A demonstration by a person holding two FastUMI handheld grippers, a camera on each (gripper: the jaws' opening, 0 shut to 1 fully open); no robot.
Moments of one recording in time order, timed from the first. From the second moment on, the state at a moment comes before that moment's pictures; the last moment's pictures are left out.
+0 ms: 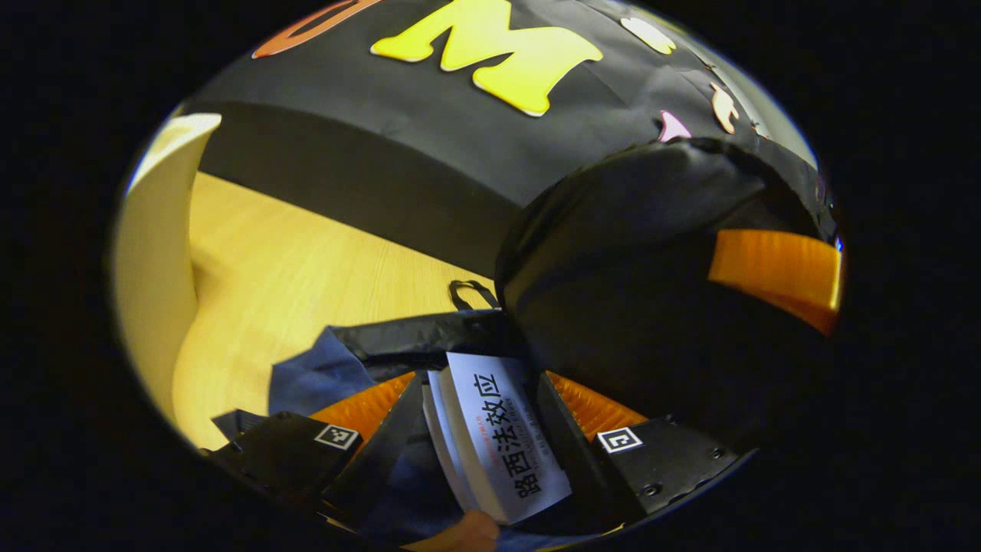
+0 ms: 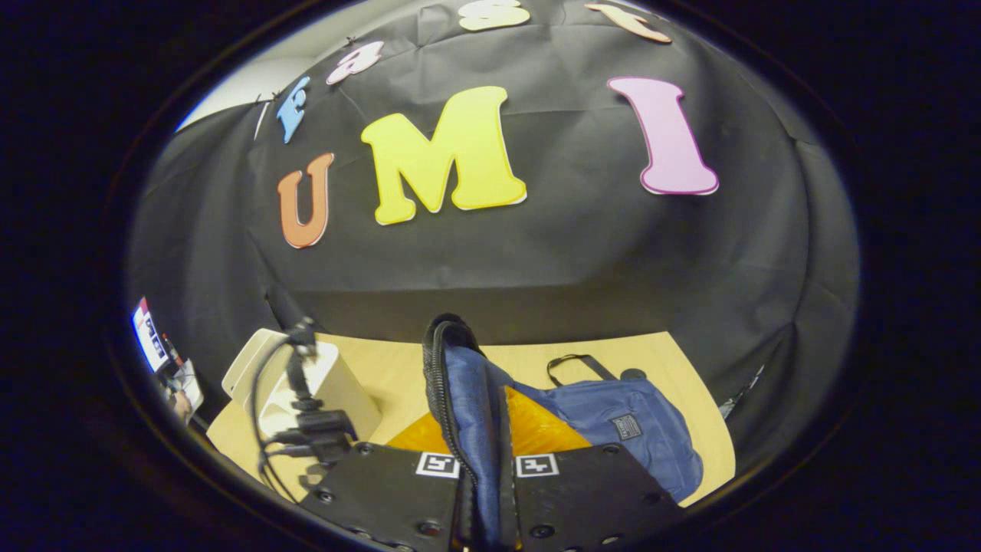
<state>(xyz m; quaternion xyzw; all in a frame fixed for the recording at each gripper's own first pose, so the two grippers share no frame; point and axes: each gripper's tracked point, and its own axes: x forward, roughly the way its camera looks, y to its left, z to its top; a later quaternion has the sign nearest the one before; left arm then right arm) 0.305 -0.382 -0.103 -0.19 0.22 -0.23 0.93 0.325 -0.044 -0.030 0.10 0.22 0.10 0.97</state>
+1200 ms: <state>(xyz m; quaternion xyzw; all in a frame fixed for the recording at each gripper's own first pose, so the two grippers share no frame) 0.121 -0.123 0.002 -0.12 0.04 -0.06 0.99 0.279 0.055 -0.056 0.17 0.18 0.16 0.96</state>
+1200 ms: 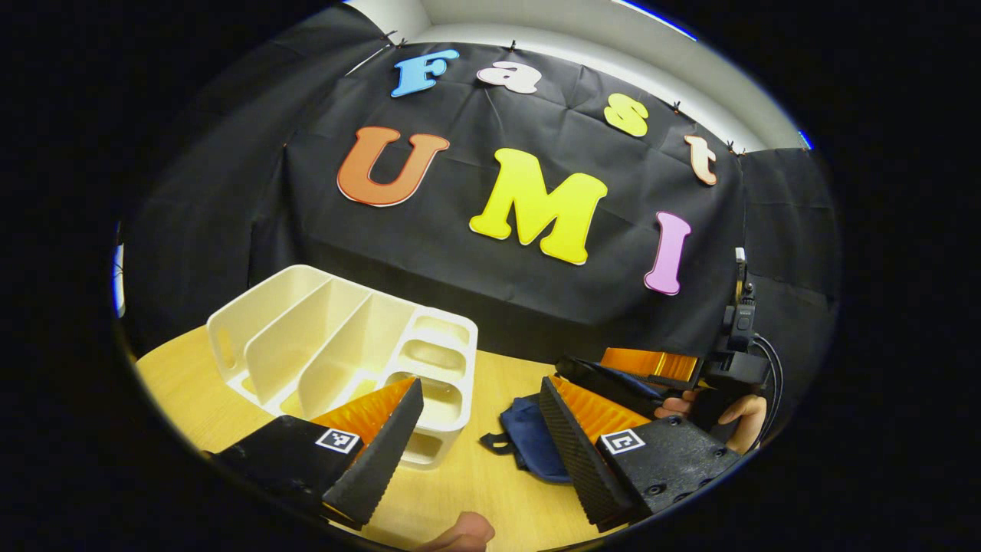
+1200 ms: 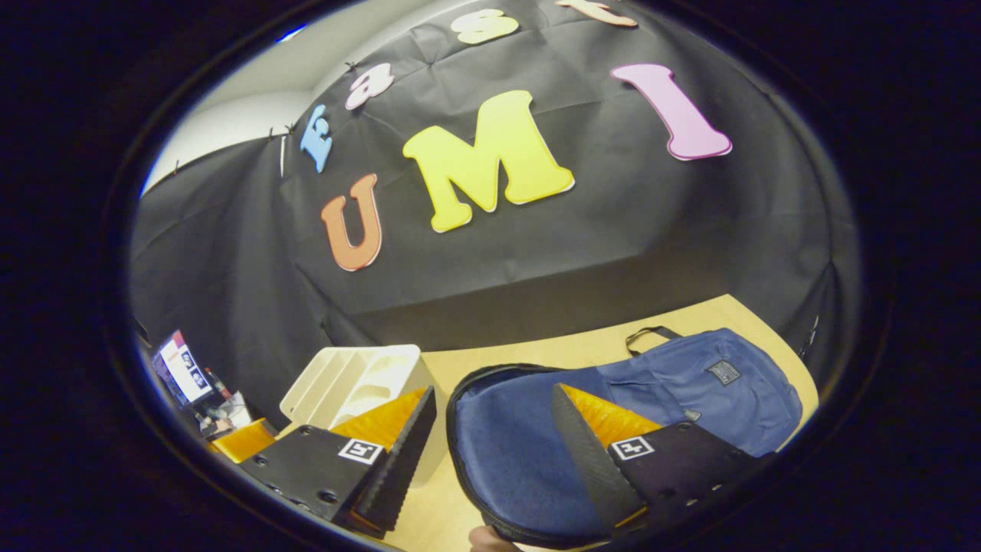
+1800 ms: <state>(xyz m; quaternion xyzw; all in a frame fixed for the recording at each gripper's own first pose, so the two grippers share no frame) 0.038 -0.032 0.008 -0.07 0.00 0.02 1.00 0.214 0.058 -0.065 0.13 0.18 0.11 0.97</state>
